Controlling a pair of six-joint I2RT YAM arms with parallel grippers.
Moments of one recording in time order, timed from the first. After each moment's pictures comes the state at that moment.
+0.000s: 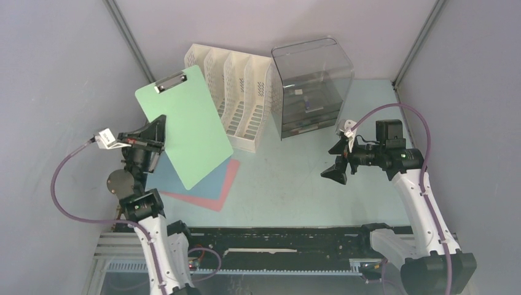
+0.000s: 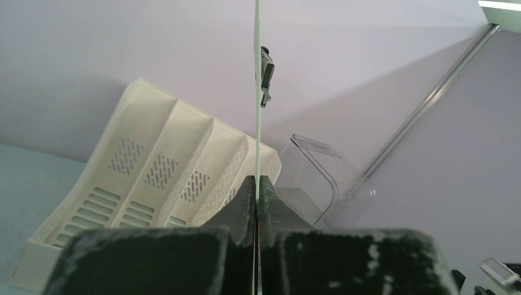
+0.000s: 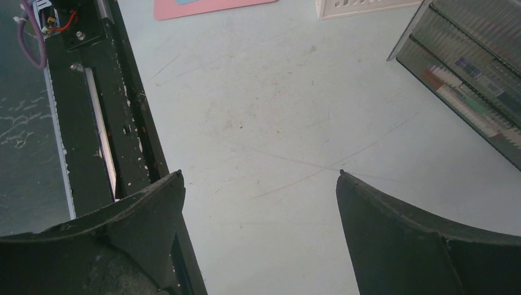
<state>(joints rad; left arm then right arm) 0.49 0.52 0.57 0.45 0.58 -0.92 0.07 0.99 0.99 -0.86 -0.99 -0.67</state>
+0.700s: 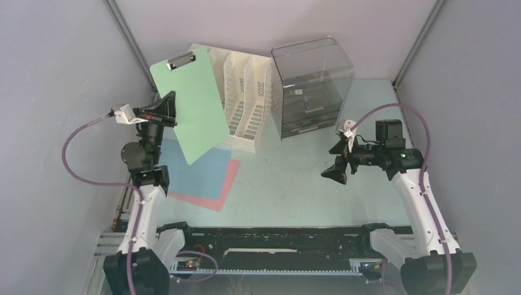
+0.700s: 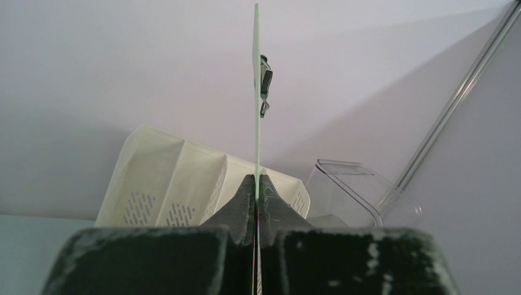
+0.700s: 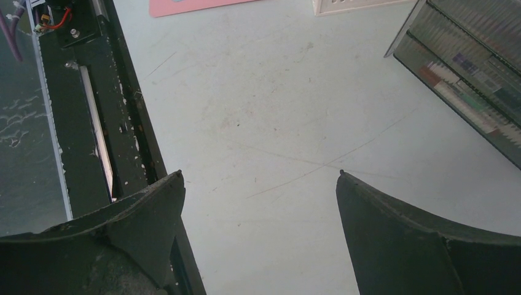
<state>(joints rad) 0.18 0.87 0.60 0.81 0.31 -0.66 0.07 0.99 0.99 -0.86 -0.97 -0.67</state>
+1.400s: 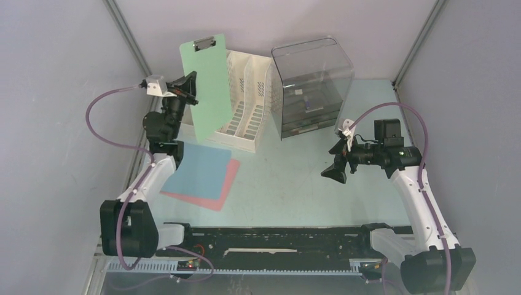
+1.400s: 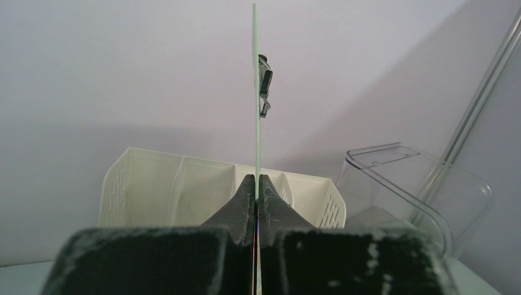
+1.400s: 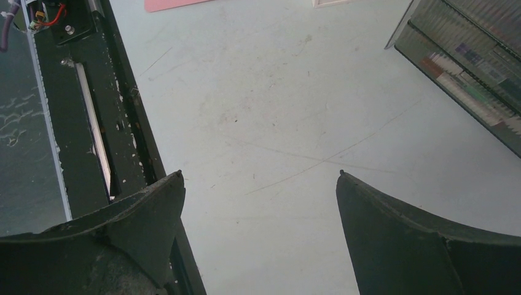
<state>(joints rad) -0.04 1.24 0.82 0.93 0.20 -0.36 0.07 1.02 0.99 -0.86 -0.96 -0.68</state>
